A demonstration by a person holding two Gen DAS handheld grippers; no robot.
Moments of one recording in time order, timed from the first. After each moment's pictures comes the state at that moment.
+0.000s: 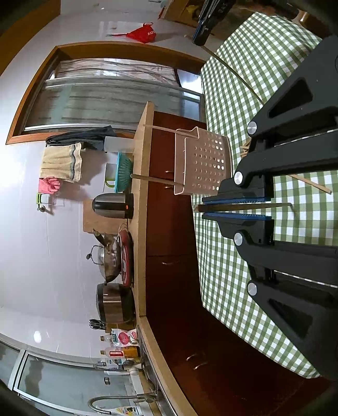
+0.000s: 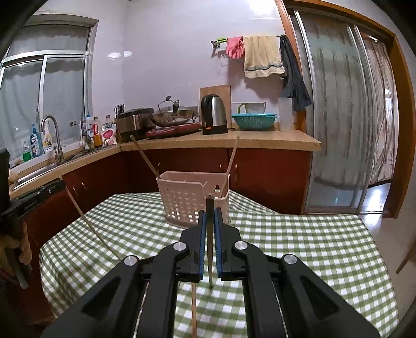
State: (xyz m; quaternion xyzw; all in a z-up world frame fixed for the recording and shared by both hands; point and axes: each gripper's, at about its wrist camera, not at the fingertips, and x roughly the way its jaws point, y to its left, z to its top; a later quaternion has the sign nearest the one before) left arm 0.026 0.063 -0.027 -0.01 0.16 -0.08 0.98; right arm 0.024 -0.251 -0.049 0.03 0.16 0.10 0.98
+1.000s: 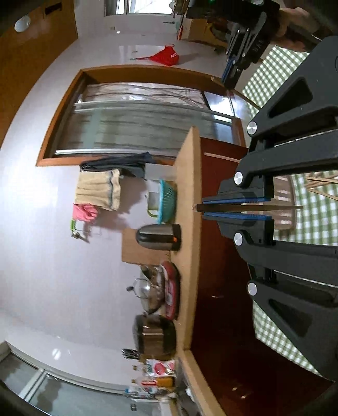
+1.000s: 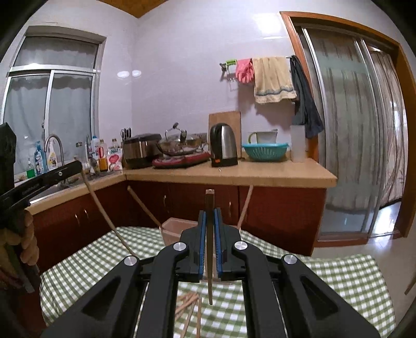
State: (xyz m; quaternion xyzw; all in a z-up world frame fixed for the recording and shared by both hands) left arm 0.081 0.020 0.060 -0.02 0.06 -0.16 0.98; right arm 0.081 -0.244 0.011 0.03 0.09 0.13 0.99
